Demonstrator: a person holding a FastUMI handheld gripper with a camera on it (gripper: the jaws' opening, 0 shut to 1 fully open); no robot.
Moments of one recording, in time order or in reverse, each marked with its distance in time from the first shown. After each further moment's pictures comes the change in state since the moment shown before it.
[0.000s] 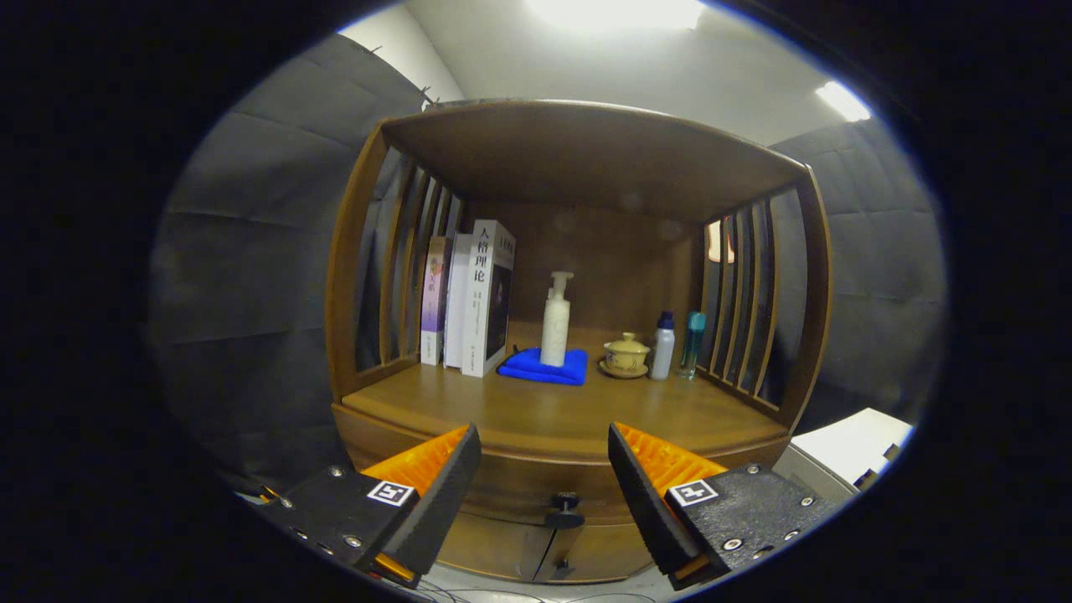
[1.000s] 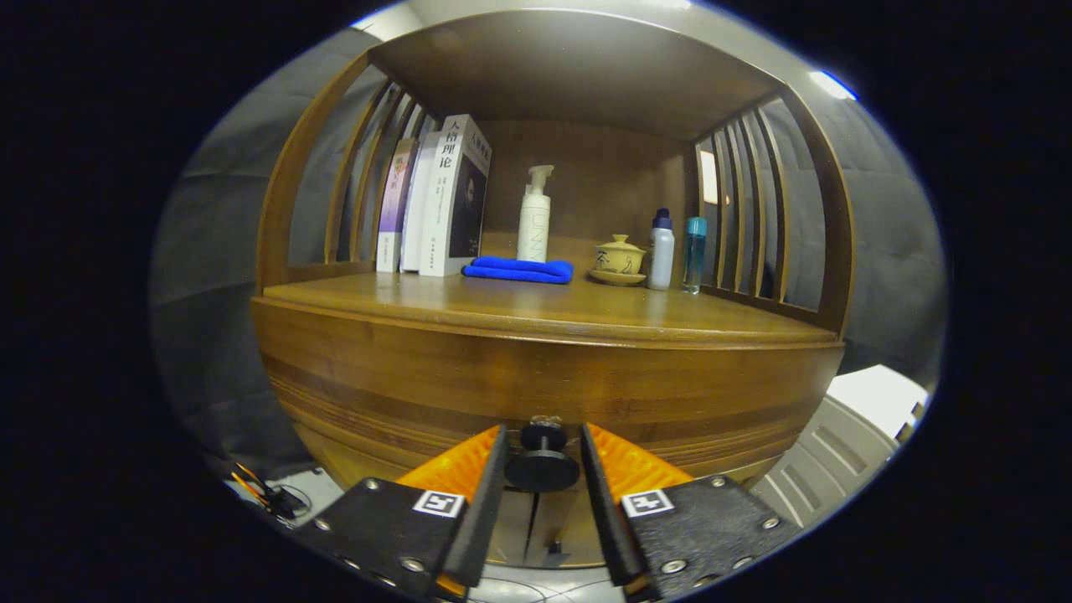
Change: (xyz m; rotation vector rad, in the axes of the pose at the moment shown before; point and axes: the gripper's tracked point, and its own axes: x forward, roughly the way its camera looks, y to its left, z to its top) arm 0.052 -0.022 -0.117 0.057 0.104 -0.028
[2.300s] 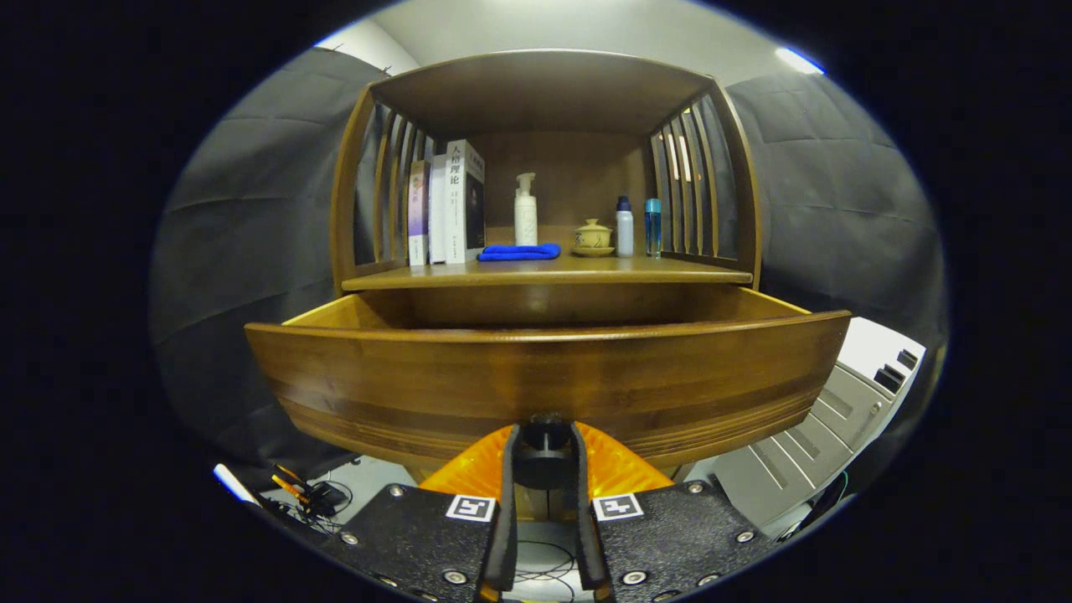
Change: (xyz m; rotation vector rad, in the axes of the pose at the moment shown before) arm -0.148 0.003 -0.036 0.040 0.065 0.006
